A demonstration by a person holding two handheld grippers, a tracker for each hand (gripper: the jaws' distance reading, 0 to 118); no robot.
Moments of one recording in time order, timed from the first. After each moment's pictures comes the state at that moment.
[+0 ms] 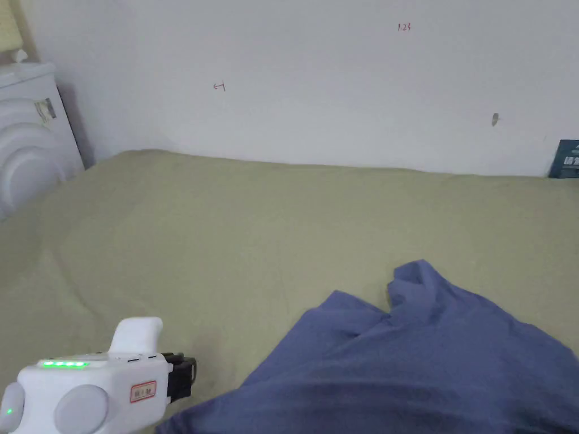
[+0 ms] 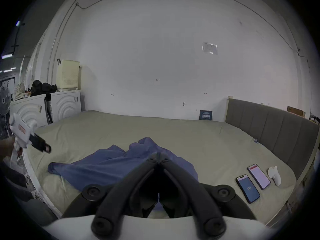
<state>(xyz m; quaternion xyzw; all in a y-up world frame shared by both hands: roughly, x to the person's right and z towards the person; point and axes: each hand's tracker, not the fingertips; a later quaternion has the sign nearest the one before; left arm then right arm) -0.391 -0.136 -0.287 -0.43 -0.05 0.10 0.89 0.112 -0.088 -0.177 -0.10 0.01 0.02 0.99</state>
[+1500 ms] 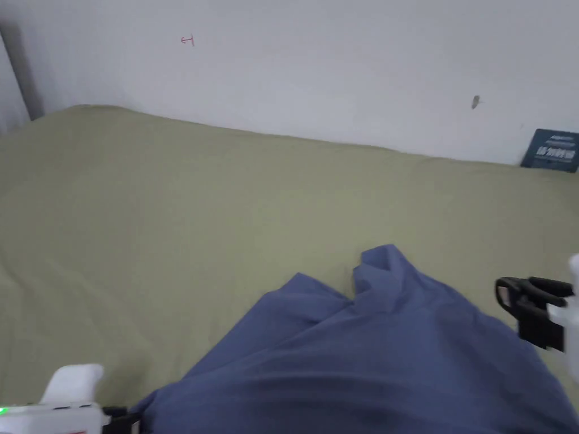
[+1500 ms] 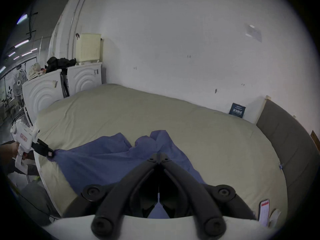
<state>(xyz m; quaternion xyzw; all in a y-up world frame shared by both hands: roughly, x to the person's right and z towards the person) -0.389 -0.210 -0.277 -0.48 -0.06 0.14 0.86 0.127 -0.056 -0.343 -0.22 0.15 0.09 0.96</state>
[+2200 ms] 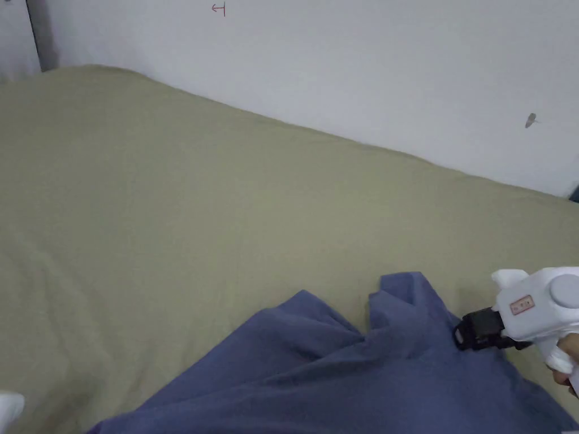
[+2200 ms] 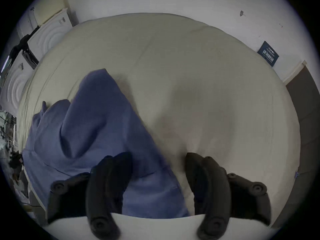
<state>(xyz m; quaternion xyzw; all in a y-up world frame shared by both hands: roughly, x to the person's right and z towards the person) -0.385 -0.210 -0.279 -0.49 -0.06 0.14 0.86 0.154 -0.200 -0.618 -0.55 0.13 0.10 0.82</state>
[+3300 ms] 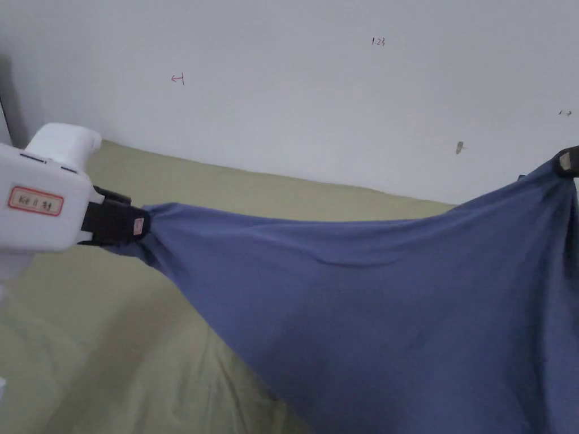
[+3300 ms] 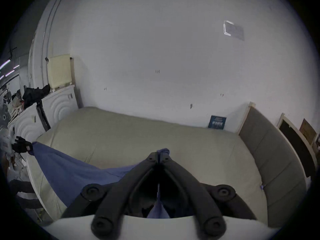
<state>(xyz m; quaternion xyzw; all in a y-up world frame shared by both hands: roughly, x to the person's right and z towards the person) -0.365 0.048 -0.394 -0.30 -0.13 0.00 0.94 0.203 0.118 -0.493 -0.21 0.07 0.04 0.97</state>
